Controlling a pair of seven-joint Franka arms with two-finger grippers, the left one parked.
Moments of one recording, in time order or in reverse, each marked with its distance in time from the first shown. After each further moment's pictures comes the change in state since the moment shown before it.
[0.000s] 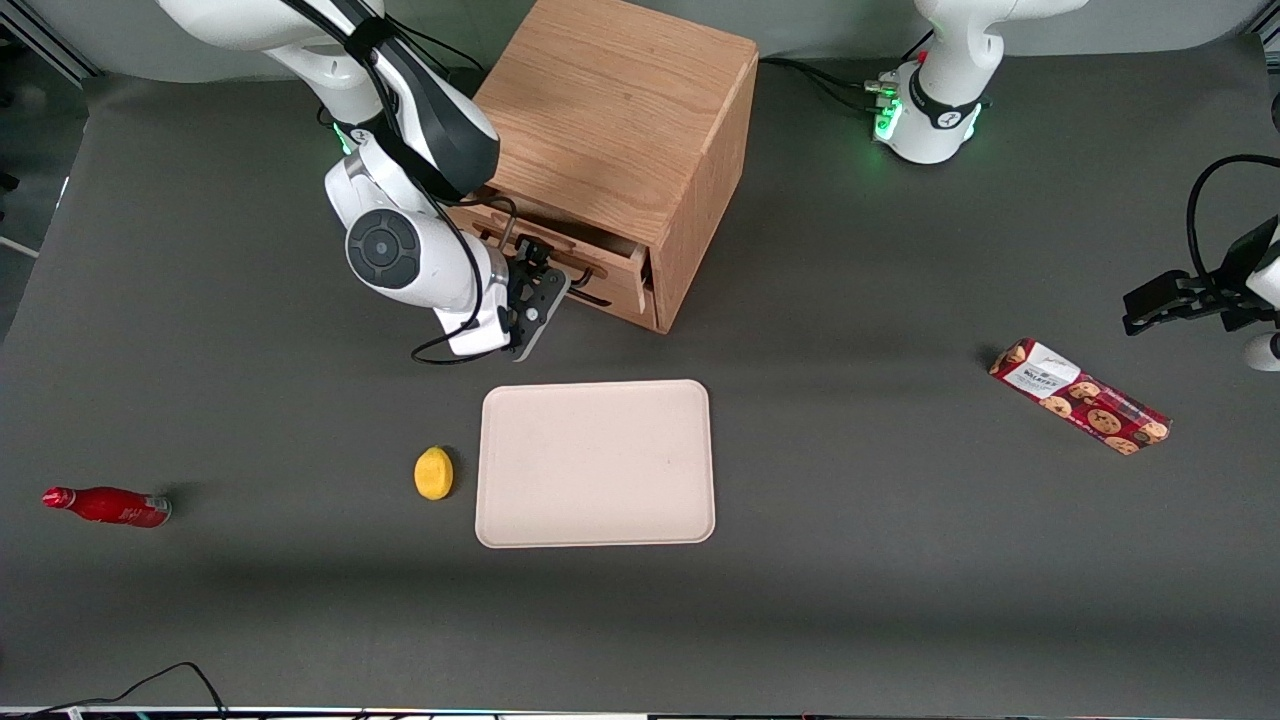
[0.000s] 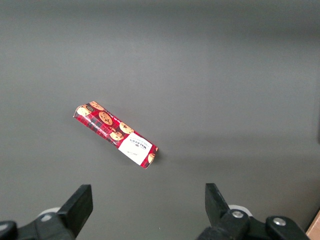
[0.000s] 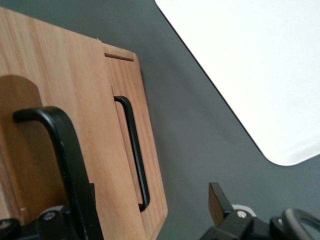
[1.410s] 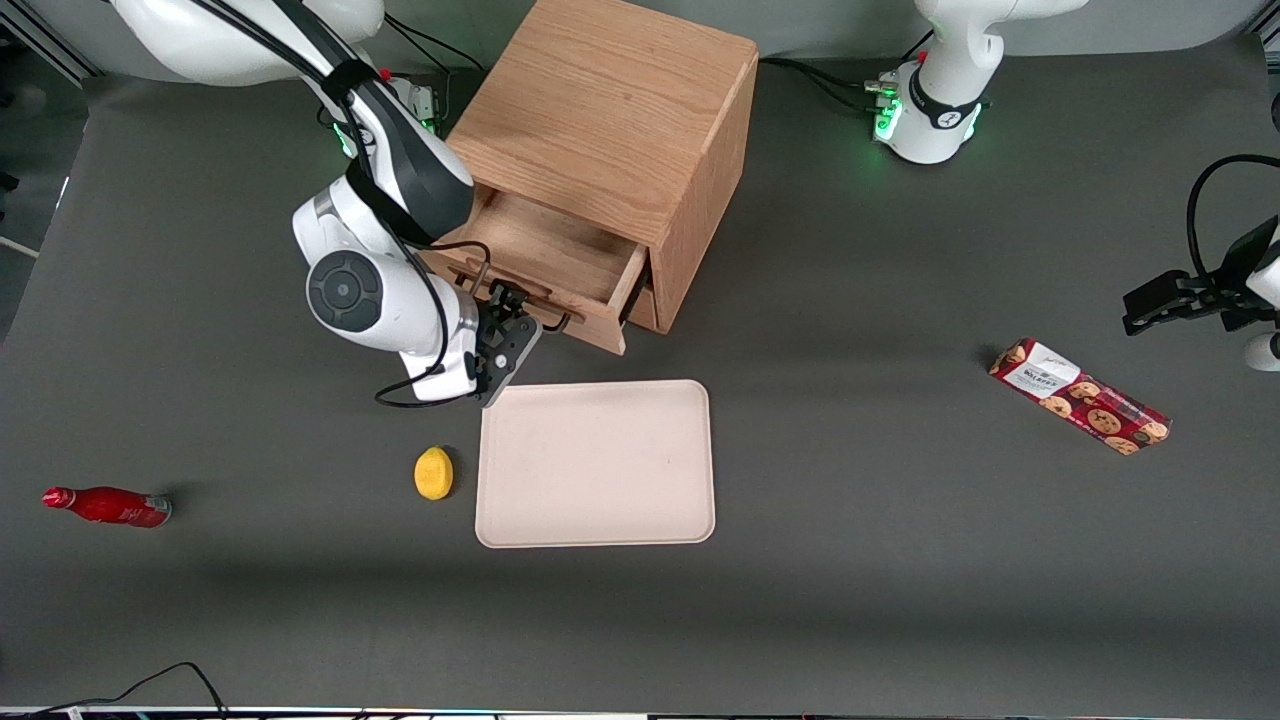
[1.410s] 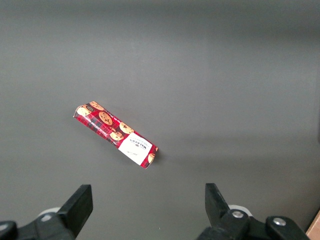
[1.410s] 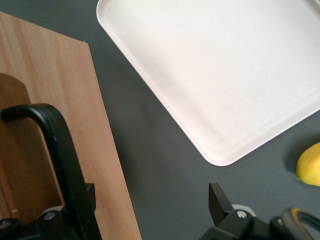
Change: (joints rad) arm -0.012 0.097 -0.070 0.136 -0.086 0.000 -0.002
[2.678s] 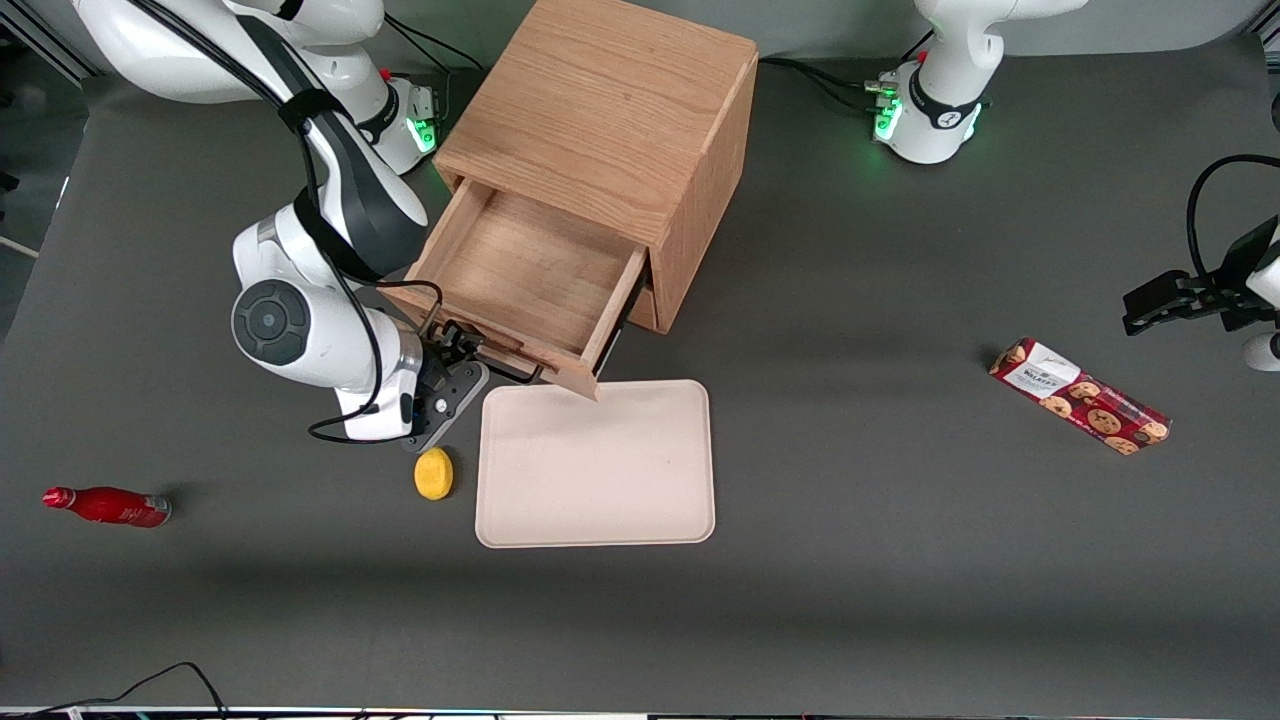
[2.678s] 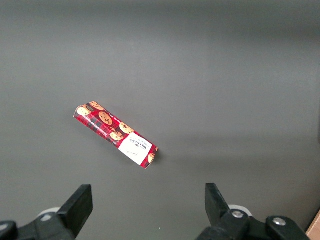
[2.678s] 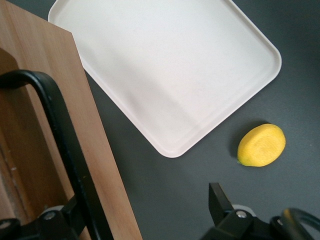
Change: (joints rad) arm -0.010 0.009 -0.076 0.063 -0.053 0.000 -0.002
